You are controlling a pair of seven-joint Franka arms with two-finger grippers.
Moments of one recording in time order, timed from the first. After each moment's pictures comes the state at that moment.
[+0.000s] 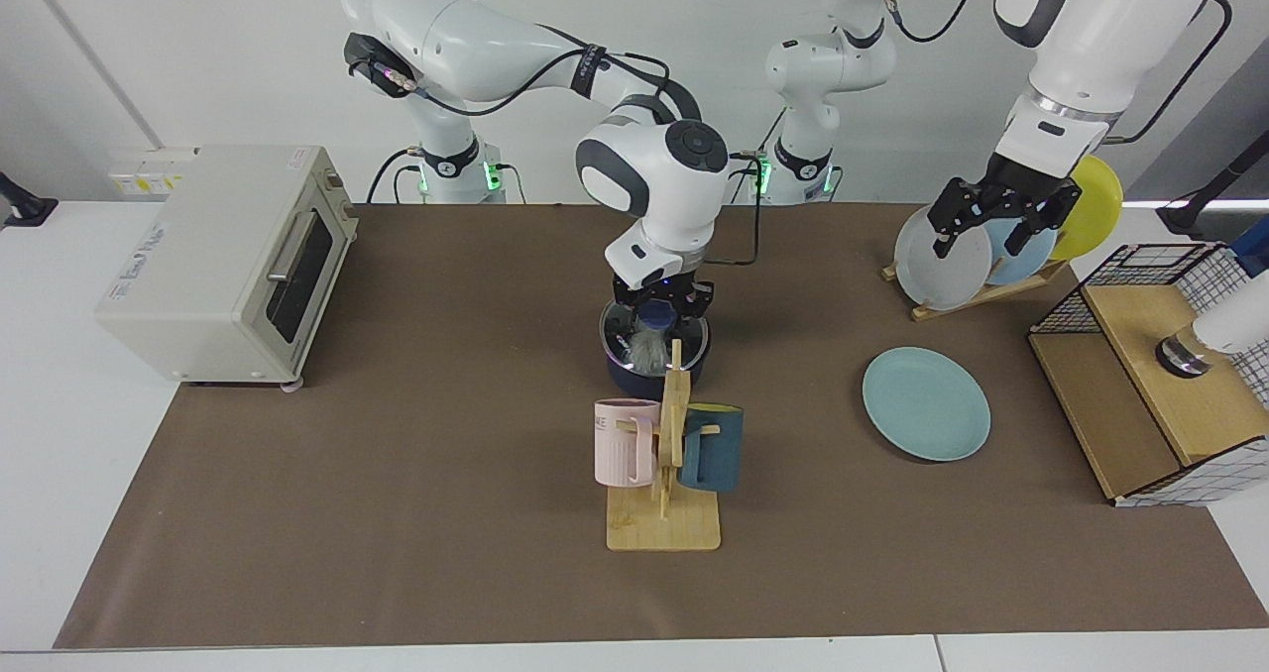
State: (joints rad) left arm 0.10 0.05 -0.13 -1.53 -0.01 1.67 -0.04; right arm 0.01 0.70 0.91 -1.36 -0.57 1.72 1.13
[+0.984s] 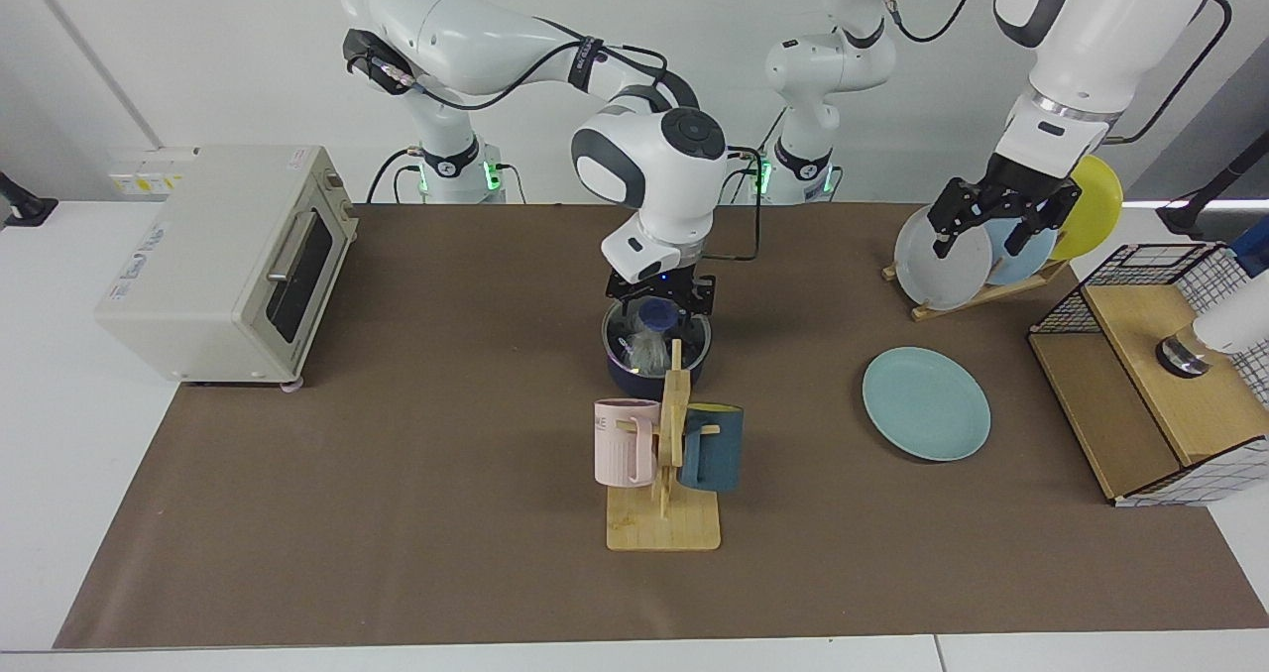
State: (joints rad) left arm 0.10 0.05 -0.13 -1.53 -0.01 1.67 -0.04; right arm 0.01 0.68 0.91 -1.32 -0.58 1.69 1.13
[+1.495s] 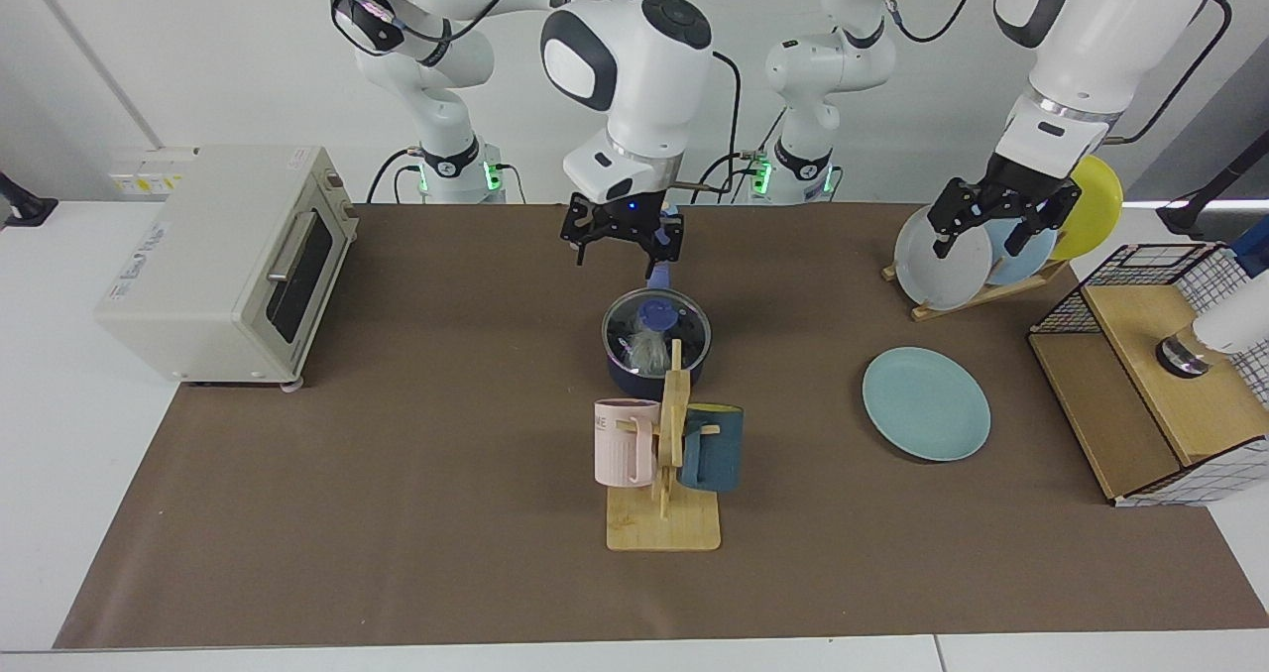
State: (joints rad) left arm 0.10 0.05 -0.13 -1.53 -0.01 1.67 -0.04; right arm -0.02 0.46 0.86 -1.27 -0.52 1.50 0.92
